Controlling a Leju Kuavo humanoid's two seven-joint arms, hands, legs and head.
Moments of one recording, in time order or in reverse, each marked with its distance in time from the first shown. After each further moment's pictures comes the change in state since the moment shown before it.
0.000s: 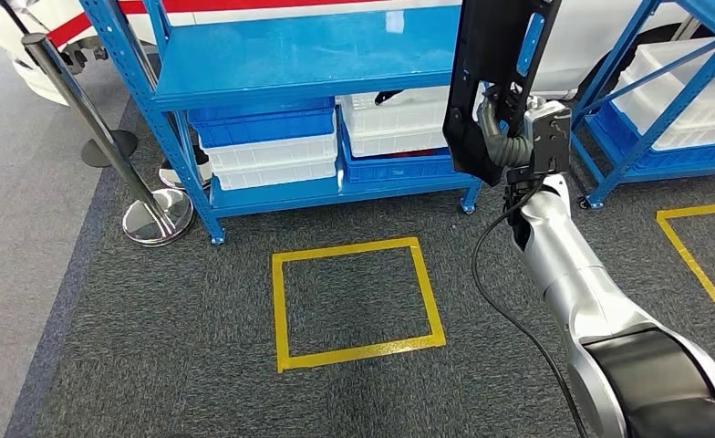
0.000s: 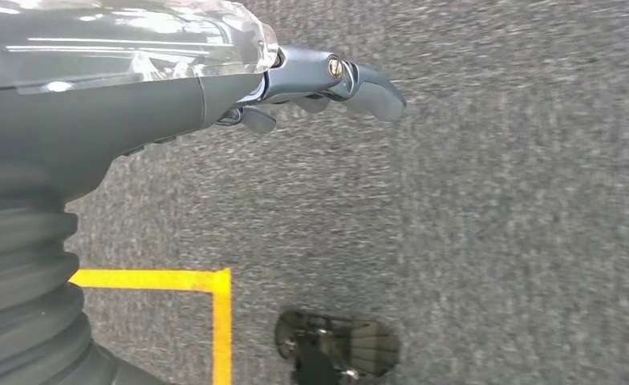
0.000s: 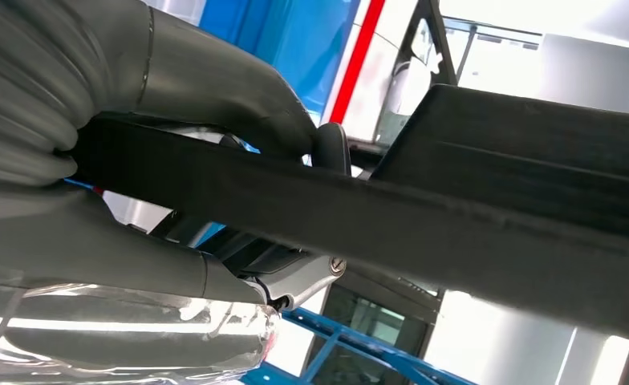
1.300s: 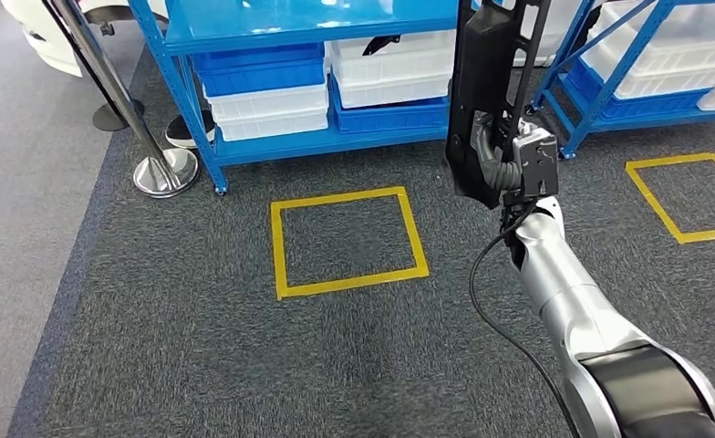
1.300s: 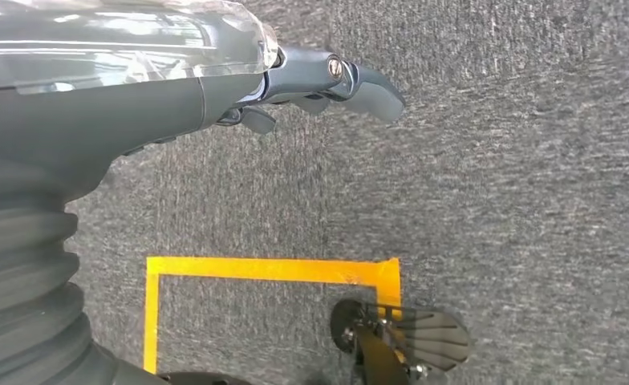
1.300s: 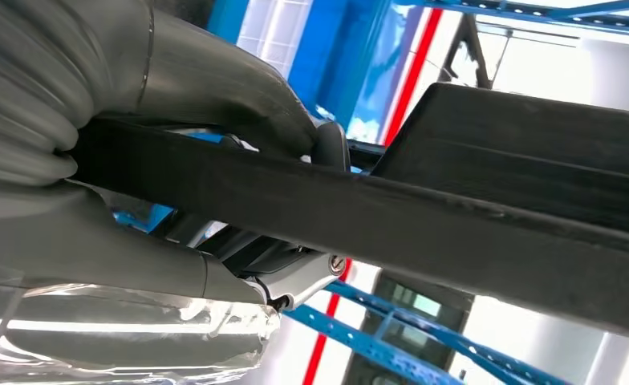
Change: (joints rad) left arm 0.034 -0.009 0.003 0.000 0.008 -0.021 0.055; right arm 0.073 0.006 -0.039 0.003 0.063 -0.015 -0.008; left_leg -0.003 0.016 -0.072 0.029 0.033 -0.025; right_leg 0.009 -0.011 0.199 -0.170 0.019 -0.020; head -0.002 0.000
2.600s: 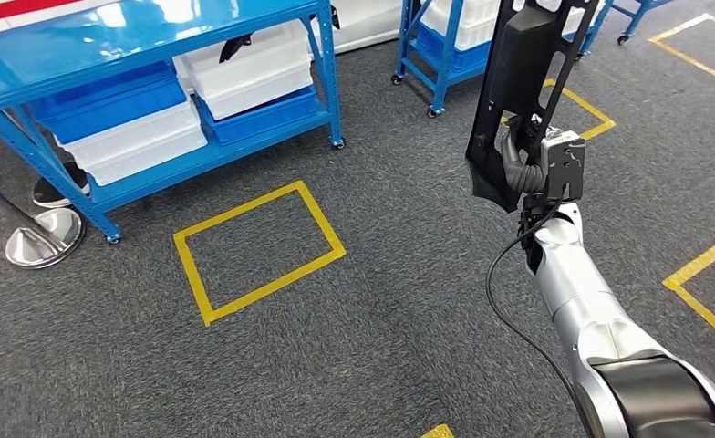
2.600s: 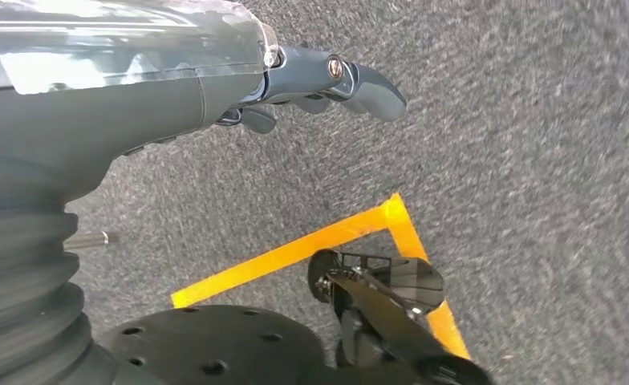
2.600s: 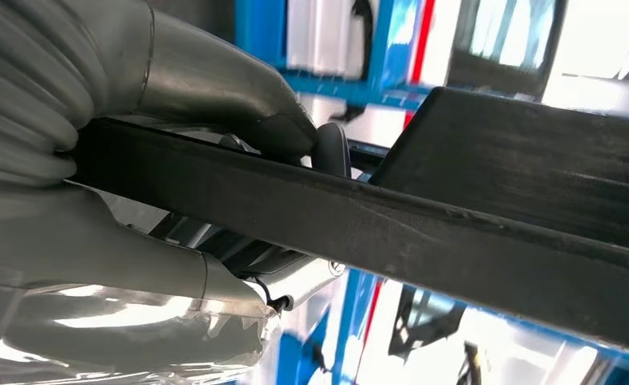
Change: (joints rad) left arm 0.014 -0.014 -0.004 0.003 0.011 -0.067 0.023; right arm 0.035 -0.017 -0.082 -0.028 0.022 0.004 0.025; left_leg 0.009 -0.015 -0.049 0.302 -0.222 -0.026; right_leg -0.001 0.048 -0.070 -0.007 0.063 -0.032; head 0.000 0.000
